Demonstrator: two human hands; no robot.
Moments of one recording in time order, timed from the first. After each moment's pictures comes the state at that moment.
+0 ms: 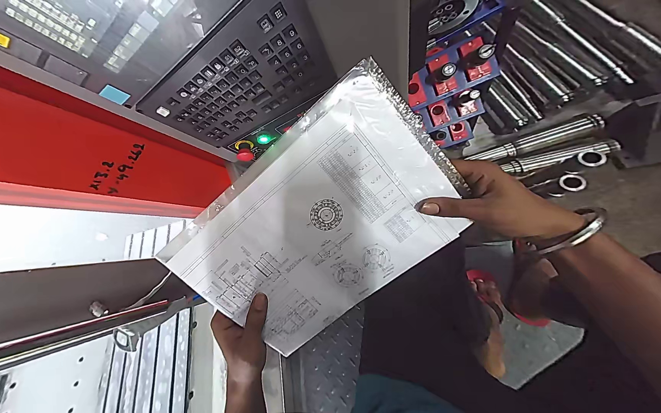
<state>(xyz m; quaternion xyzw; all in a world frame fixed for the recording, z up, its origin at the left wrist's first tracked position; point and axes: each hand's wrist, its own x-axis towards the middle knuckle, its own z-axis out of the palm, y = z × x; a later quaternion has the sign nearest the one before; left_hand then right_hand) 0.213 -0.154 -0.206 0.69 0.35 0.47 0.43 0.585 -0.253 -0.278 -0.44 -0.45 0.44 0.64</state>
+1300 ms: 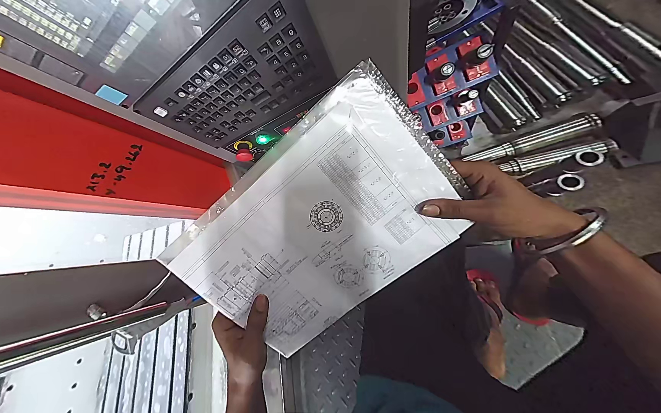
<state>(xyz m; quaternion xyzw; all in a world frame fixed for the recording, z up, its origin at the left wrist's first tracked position) 0.211 -0.153 -0.209 0.69 0.35 0.46 0.43 0.586 -0.252 -0.278 -0.42 -0.46 0.45 0.64</state>
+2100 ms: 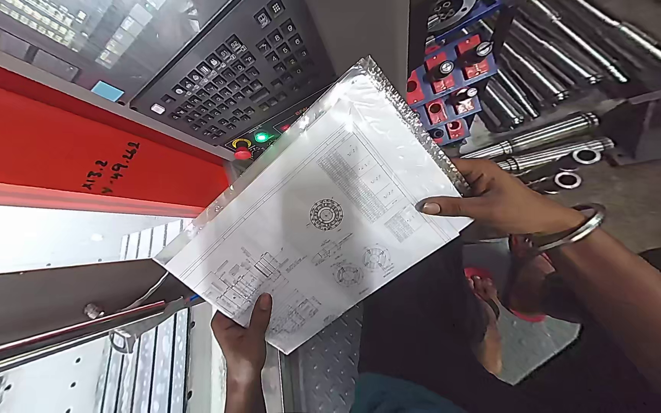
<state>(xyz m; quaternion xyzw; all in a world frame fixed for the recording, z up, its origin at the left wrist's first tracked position) 0.211 -0.154 -0.210 0.69 0.37 0.46 0.42 0.588 -0.253 -0.279 -0.43 -0.47 0.45 0.63</state>
